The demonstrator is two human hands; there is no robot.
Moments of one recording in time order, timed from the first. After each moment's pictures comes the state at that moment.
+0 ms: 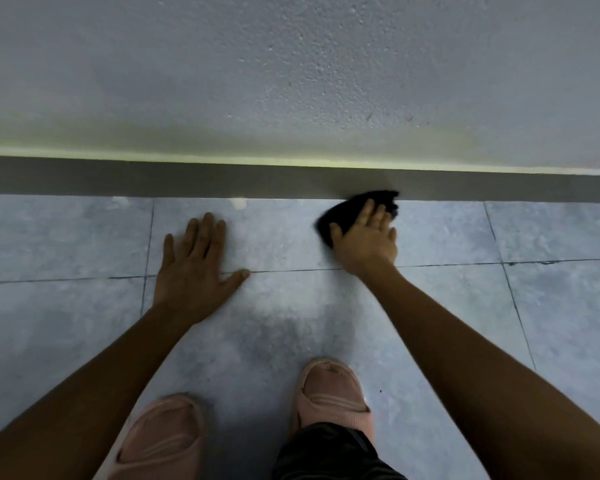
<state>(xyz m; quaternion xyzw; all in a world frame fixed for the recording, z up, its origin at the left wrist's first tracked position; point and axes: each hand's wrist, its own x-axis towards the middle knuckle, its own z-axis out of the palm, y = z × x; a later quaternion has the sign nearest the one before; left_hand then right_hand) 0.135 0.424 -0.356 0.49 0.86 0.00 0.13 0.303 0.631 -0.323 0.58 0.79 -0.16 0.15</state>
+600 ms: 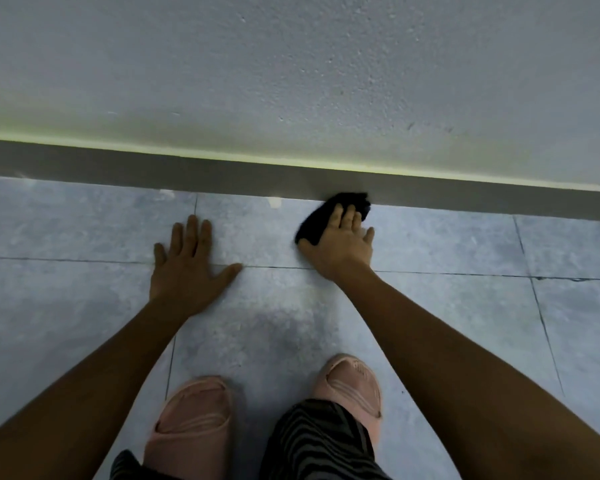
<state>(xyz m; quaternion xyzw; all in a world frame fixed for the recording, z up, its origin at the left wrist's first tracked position) 0.104 0.385 -0.349 0.39 0.90 0.02 0.19 0.245 0.573 -0.314 0.48 0.85 -0.16 0.18</state>
